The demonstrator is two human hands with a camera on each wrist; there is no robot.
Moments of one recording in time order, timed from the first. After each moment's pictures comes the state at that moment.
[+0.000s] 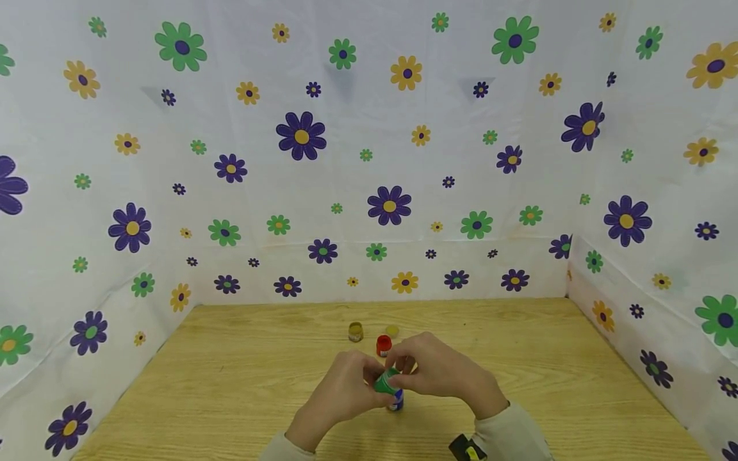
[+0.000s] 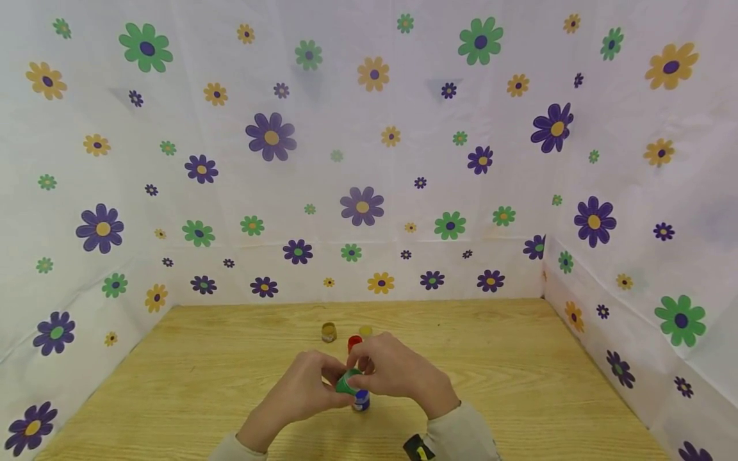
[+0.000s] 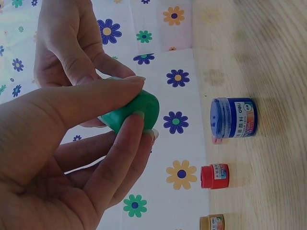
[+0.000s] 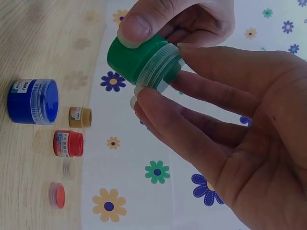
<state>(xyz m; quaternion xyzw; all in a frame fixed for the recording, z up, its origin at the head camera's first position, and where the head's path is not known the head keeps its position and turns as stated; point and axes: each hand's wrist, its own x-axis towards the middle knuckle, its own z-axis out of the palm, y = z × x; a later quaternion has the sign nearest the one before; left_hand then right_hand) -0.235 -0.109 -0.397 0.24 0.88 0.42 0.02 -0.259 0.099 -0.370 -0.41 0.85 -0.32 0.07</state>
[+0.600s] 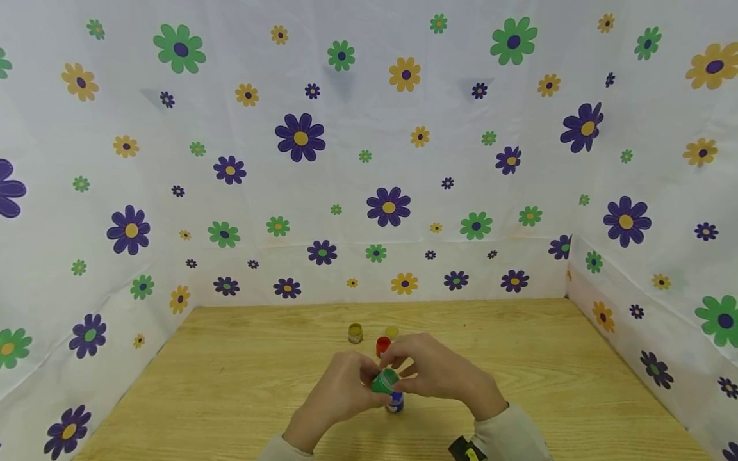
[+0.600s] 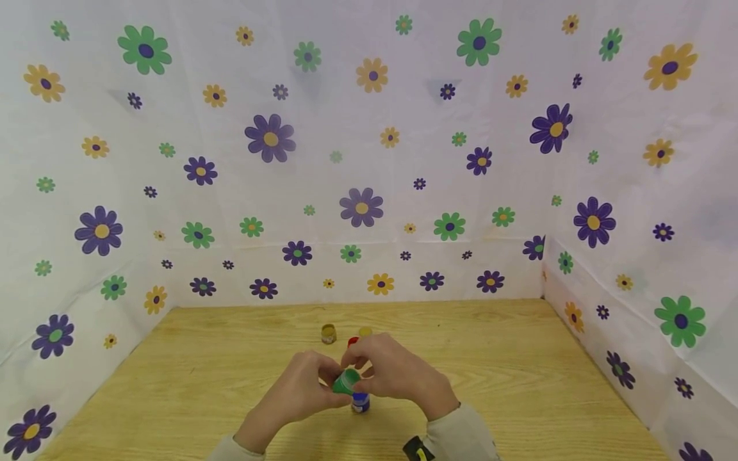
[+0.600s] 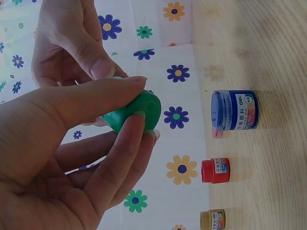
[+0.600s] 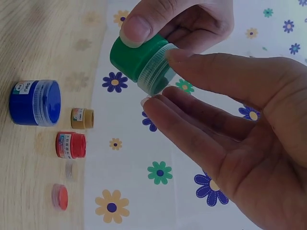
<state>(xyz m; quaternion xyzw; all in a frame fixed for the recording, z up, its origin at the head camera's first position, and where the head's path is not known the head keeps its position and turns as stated) -0.236 -0.113 -0.395 0.23 0.88 0.41 0.02 -0.259 0.098 -0.370 -0.42 0.83 -0.35 0.07</state>
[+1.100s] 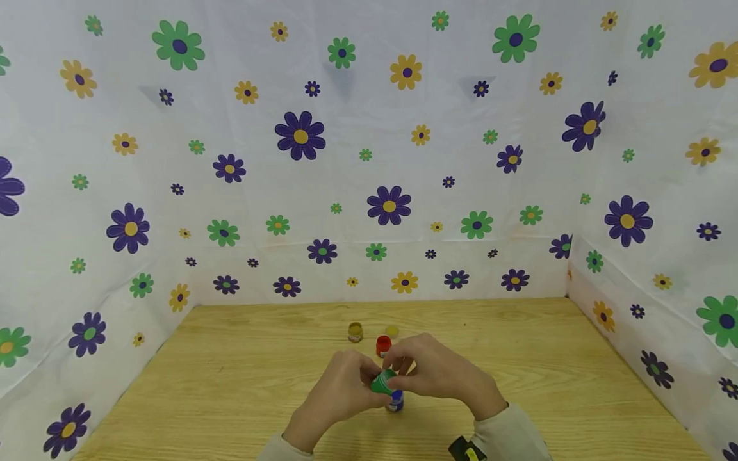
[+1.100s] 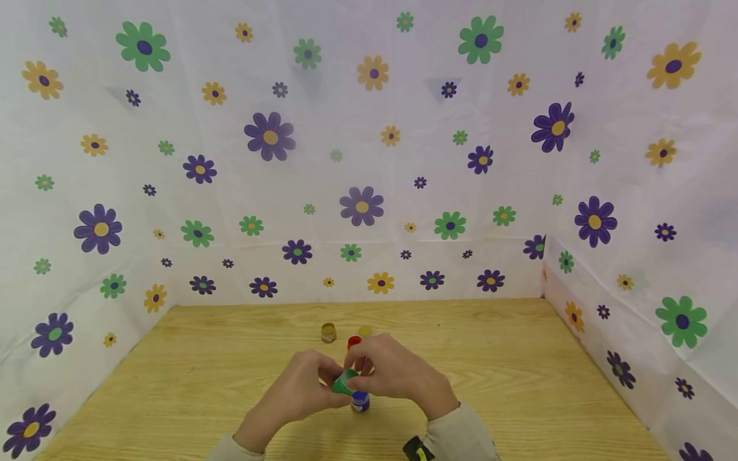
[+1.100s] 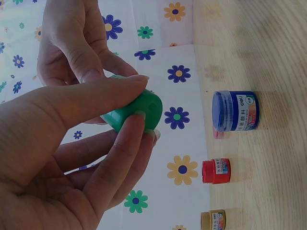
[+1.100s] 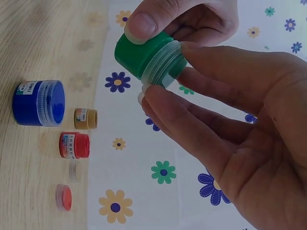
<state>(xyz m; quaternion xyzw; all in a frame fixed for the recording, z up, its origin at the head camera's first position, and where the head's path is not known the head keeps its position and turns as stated) -0.235 -0.113 -0.395 0.24 0.88 0.42 0.02 -0.262 0.098 -0.374 -0.43 0.83 -0.34 0.06</state>
